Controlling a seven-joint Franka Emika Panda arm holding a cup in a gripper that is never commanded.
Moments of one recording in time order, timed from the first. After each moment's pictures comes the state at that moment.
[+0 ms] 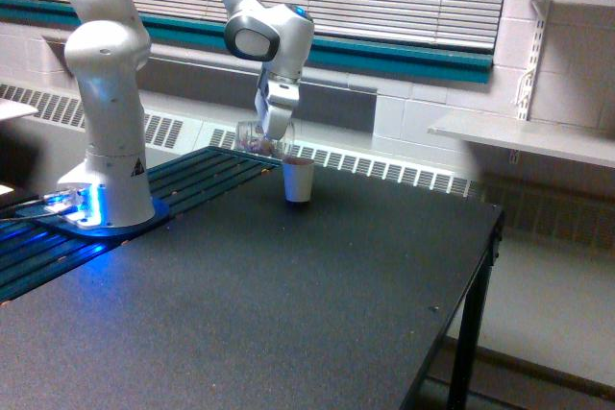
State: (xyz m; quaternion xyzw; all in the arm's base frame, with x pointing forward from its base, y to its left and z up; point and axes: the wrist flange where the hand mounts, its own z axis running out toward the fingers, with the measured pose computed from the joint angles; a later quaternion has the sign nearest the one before) arm 0.211 0.262 0.246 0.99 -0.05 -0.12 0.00
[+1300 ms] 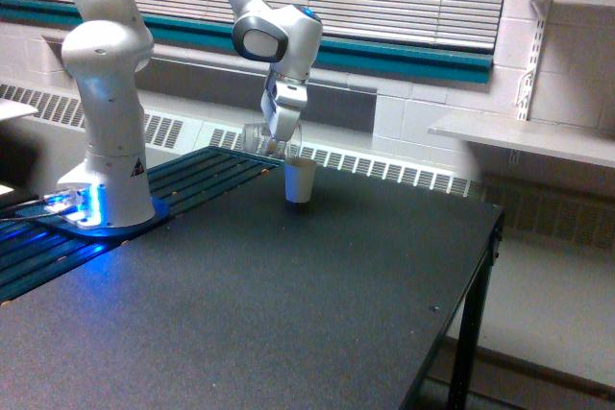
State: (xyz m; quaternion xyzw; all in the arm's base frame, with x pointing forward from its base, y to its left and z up) arm 0.229 0.259 0.246 0.99 -0.05 -0.12 0.01
